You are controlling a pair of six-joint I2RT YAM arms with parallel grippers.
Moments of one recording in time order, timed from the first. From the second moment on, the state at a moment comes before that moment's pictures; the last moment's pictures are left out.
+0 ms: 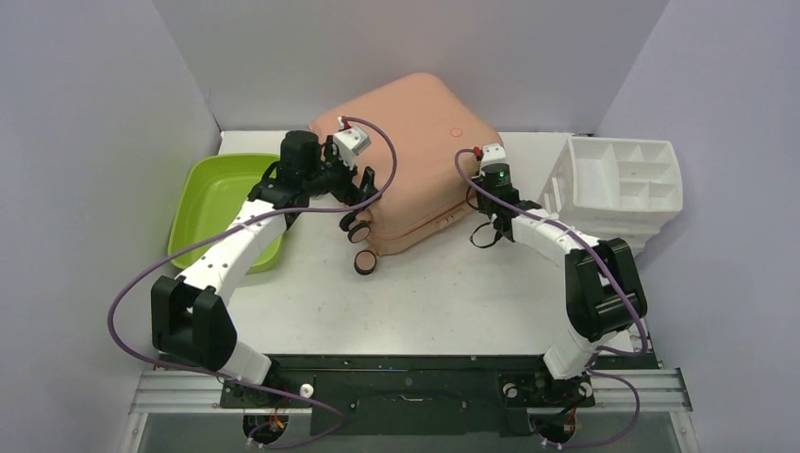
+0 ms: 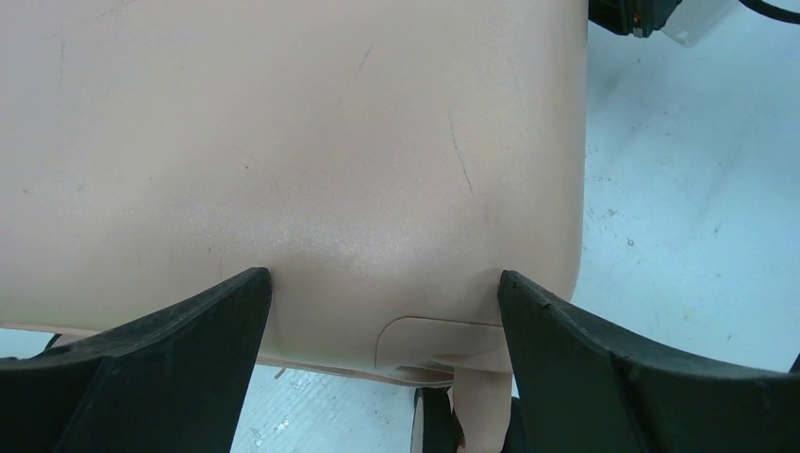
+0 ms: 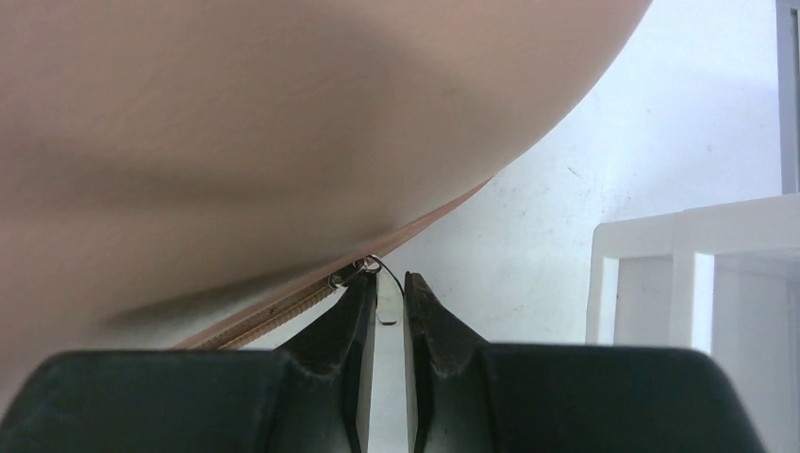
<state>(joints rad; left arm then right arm) -0.36 1.50 1.30 -0.28 0.46 0.17 0.33 1.66 1.04 0.02 0.31 -0.02</state>
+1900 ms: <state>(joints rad) -0.03 1.76 1.37 -0.33 0.67 0.03 0.05 2.03 1.64 0.19 -0.60 0.40</state>
